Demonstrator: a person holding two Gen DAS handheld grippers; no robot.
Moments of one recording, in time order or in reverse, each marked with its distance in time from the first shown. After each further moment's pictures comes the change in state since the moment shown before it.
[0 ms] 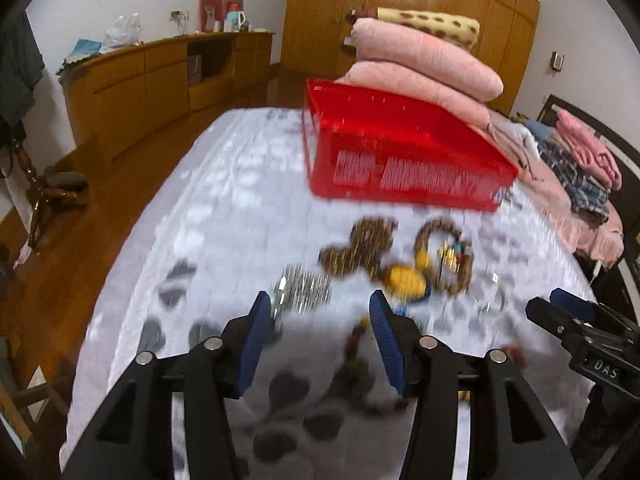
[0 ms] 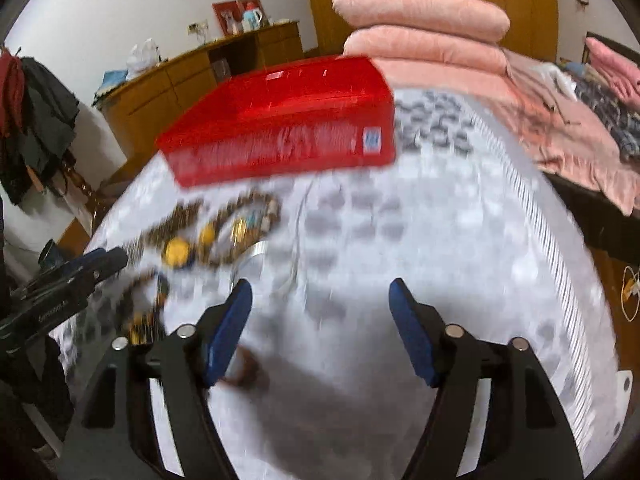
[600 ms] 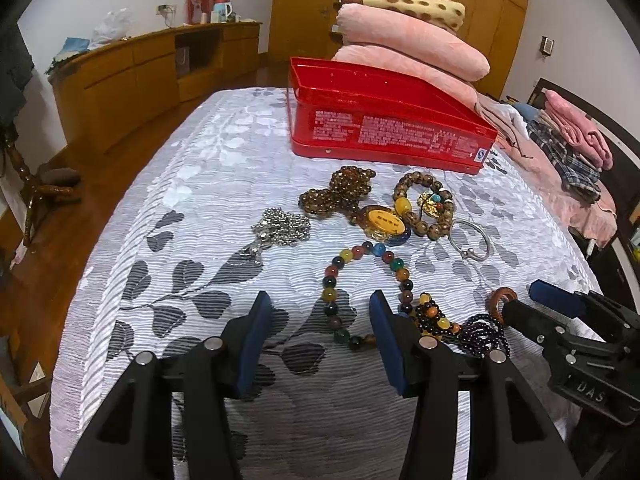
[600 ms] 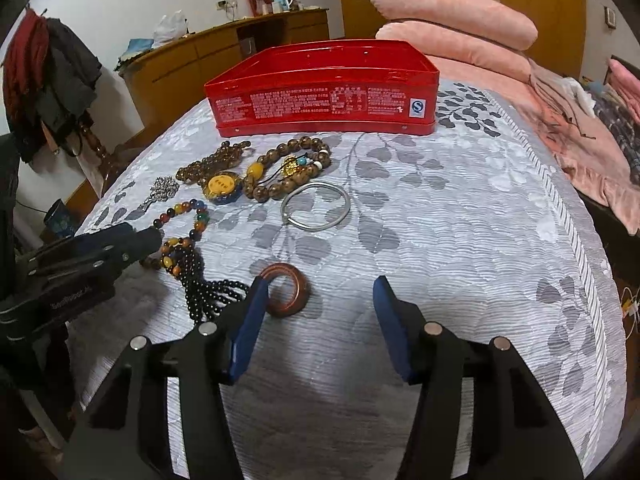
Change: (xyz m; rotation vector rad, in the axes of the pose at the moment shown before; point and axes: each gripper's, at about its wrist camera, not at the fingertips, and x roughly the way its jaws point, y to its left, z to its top) left arm -0.005 -0.012 -0.025 0.031 0.037 -0.030; right arm -0.009 0.031 -0.033 -0.108 0.031 0.017
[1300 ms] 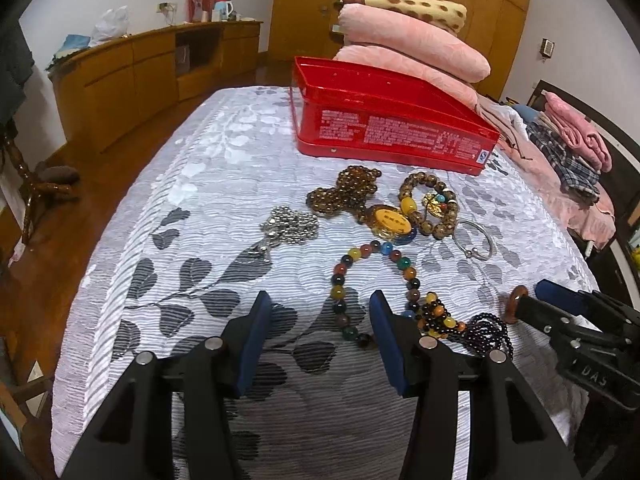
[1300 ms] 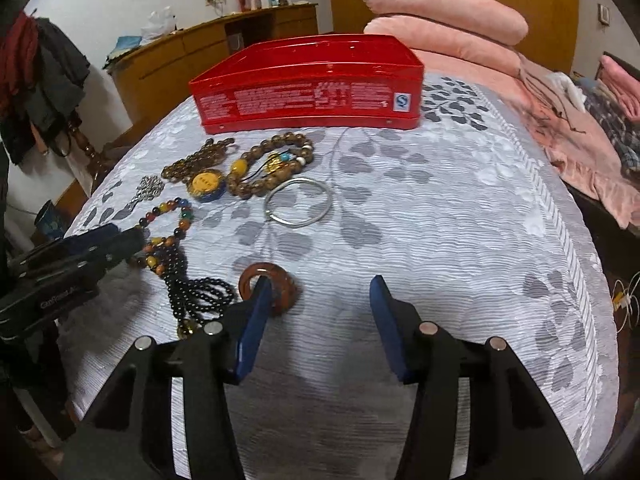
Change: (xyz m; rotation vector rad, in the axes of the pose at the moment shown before) left arm -0.003 0.008 -0.004 -0.015 -0.001 -0.007; right arm -0.001 -0.008 0.001 0.024 0.016 -0.042
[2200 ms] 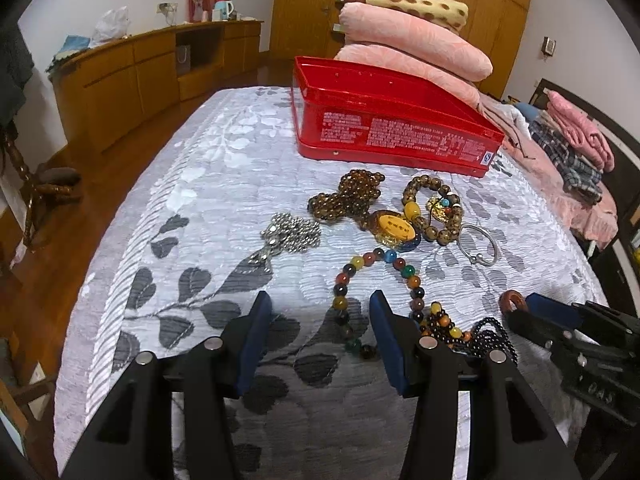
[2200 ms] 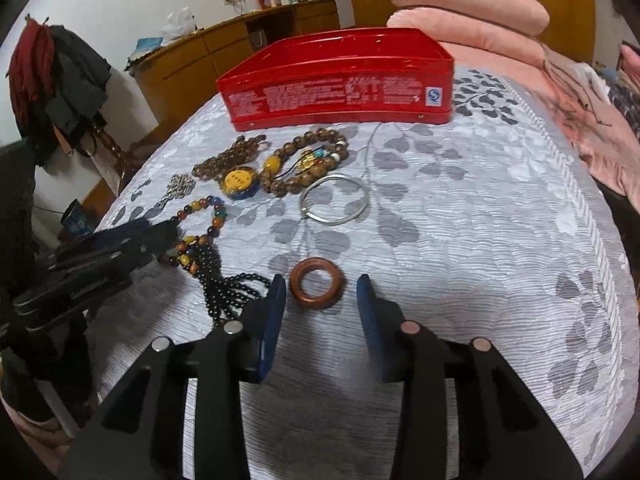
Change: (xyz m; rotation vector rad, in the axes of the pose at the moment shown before) left arm 0.008 -0.002 0.009 0.024 0.008 0.010; right arm 0.004 0.008 0.002 -0.007 0.032 0.124
